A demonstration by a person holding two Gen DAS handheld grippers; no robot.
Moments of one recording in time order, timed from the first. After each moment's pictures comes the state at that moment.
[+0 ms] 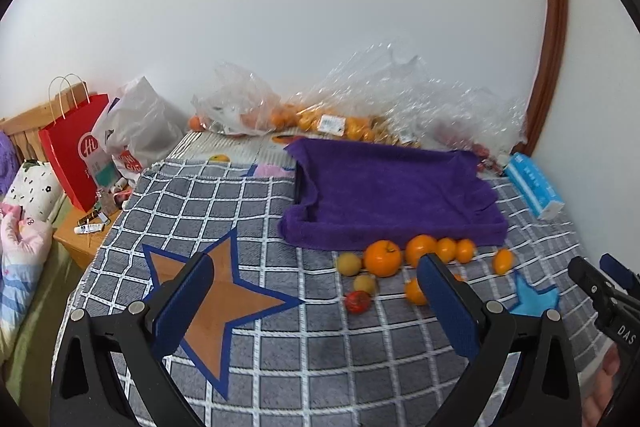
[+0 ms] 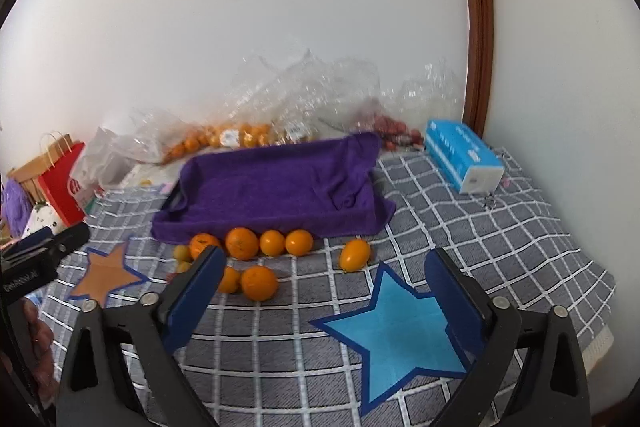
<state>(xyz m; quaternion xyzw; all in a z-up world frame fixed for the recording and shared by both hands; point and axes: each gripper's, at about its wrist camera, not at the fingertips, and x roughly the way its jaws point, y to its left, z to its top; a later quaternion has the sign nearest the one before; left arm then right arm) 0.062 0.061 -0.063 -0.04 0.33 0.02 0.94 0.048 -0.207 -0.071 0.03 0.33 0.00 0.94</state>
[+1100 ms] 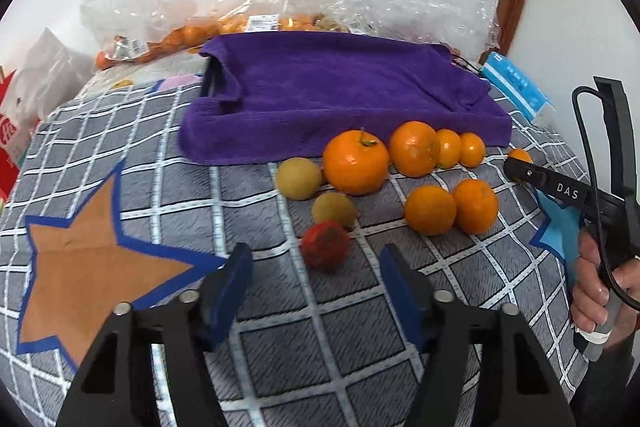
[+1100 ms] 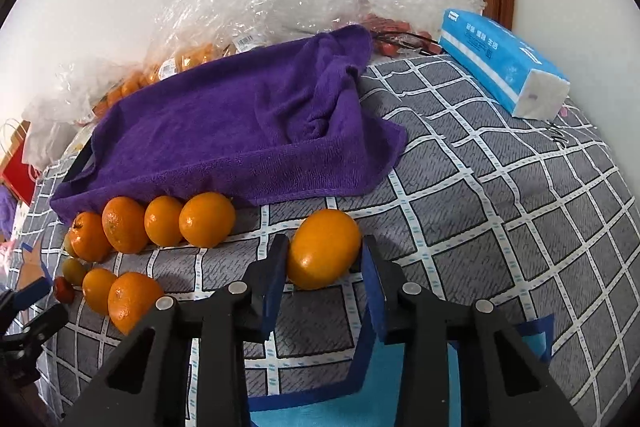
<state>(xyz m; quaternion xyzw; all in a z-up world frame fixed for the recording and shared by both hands) 0.116 0.030 -0.171 -0.01 0.42 -0.10 0.90 0.161 -0.243 -0.189 0.07 0.43 0.00 0.90</state>
